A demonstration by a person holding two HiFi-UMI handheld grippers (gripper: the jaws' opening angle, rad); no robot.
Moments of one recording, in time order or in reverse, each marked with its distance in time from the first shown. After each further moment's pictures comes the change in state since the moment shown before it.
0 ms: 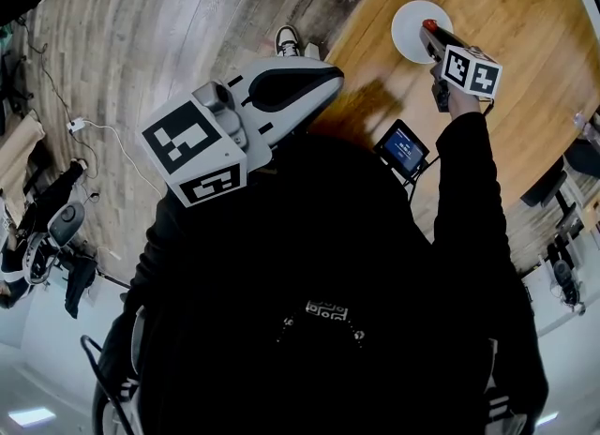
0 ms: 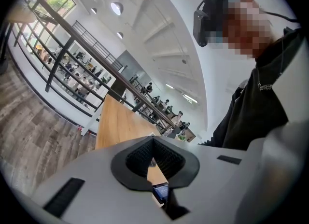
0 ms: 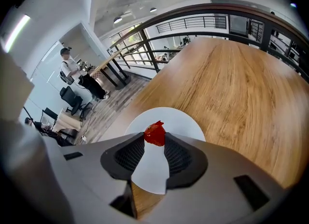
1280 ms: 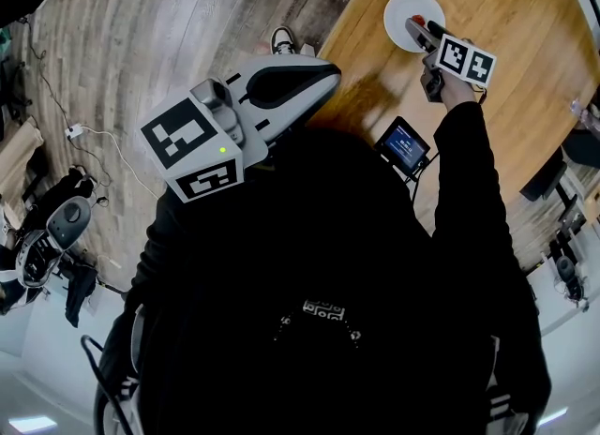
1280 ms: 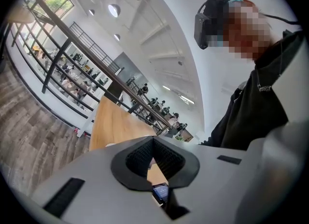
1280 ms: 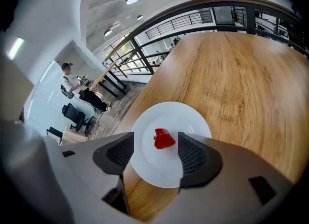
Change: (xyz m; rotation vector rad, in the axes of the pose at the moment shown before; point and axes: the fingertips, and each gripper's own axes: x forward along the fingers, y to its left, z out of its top) left arm -0.010 -0.008 -0.001 0.013 -0.027 -0.033; right arm 0.010 0.012 0.003 0.165 -0.056 0.064
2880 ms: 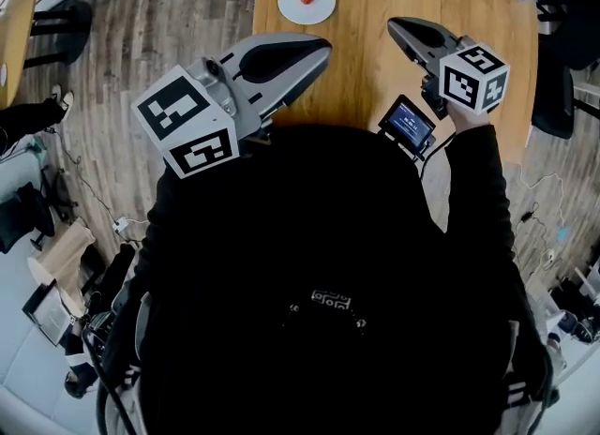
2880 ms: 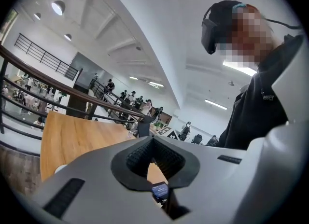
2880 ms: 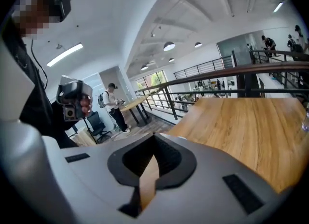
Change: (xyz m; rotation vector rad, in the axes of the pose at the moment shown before) left arm 0.061 -0.073 0.004 0.341 0.134 -0.249; right arm -0.180 0.099 0.011 -0.274 -0.414 0.214
